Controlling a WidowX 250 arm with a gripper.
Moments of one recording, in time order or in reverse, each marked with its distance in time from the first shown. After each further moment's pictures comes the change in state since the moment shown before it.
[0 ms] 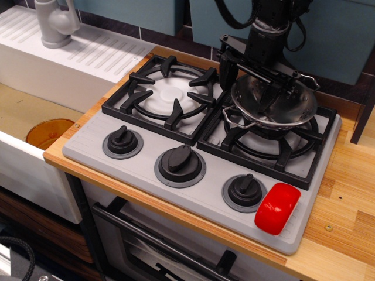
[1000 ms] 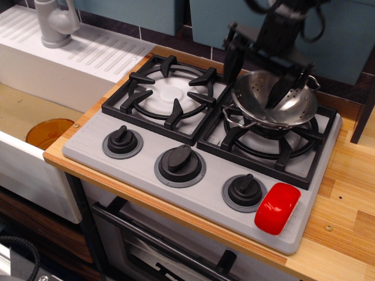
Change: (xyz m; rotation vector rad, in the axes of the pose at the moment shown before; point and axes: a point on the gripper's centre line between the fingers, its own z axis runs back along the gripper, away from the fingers) arm -0.013 -0.012 0.040 0.054 0.128 0.032
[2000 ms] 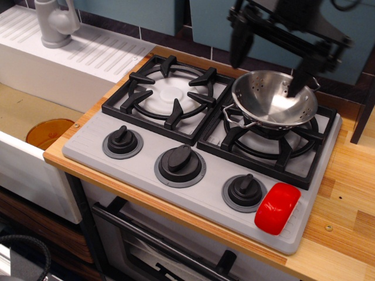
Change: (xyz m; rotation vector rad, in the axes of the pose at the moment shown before) arm -0.056 -0.030 0.064 0.010 -0.052 0.062
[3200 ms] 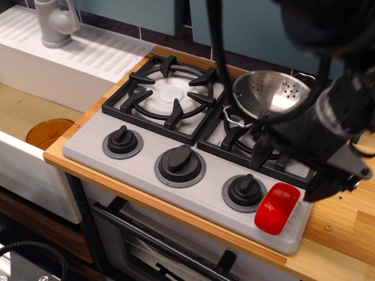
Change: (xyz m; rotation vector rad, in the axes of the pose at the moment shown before) arm -0.044 -0.058 -0.067 0.024 -0.155 0.026
